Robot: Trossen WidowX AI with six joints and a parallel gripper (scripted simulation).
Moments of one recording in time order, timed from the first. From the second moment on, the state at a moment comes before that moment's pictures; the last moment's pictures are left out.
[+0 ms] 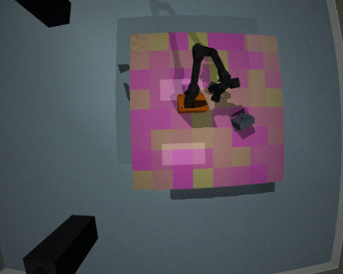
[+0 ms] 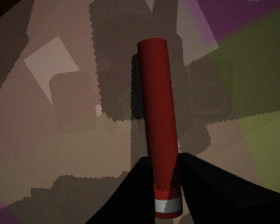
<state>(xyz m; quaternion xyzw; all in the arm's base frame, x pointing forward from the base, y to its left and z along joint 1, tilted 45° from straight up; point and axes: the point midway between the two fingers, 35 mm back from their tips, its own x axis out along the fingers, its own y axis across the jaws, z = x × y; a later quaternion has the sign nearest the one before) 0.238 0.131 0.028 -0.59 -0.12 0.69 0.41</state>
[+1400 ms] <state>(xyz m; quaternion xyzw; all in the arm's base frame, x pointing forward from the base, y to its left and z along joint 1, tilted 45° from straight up) 0.216 0.129 0.045 -0.70 -0.04 0.57 0.43</state>
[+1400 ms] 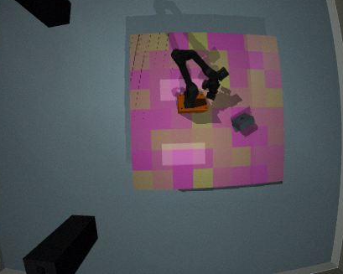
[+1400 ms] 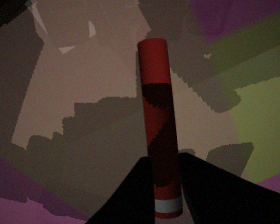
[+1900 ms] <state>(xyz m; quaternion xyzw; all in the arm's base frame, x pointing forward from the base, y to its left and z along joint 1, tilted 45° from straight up) 0.207 0.130 0.050 -0.74 -0.01 0.52 0.43</state>
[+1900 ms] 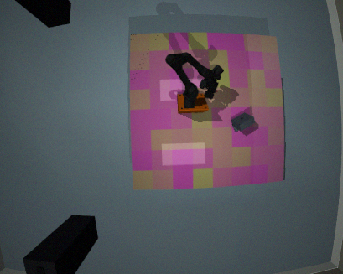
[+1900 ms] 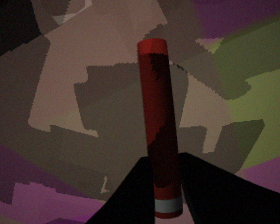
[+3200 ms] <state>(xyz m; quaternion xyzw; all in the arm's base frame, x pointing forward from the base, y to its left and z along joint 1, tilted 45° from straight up) 0.183 0.137 0.061 -0.81 0.06 0.39 0.43</state>
